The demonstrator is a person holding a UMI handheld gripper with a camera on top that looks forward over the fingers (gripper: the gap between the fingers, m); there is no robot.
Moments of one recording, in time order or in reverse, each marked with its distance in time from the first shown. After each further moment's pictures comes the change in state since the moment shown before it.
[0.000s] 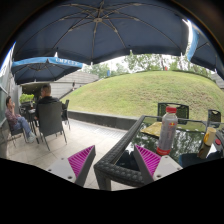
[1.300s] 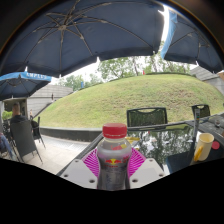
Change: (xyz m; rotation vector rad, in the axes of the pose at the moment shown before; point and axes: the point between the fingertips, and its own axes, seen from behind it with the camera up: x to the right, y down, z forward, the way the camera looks) arm 0.229 -0.051 0.125 0.115 0.257 0.130
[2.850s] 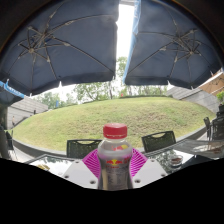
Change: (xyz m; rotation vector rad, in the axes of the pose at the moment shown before) arm 0.473 -0.163 -0.058 0.263 0.290 -0.030
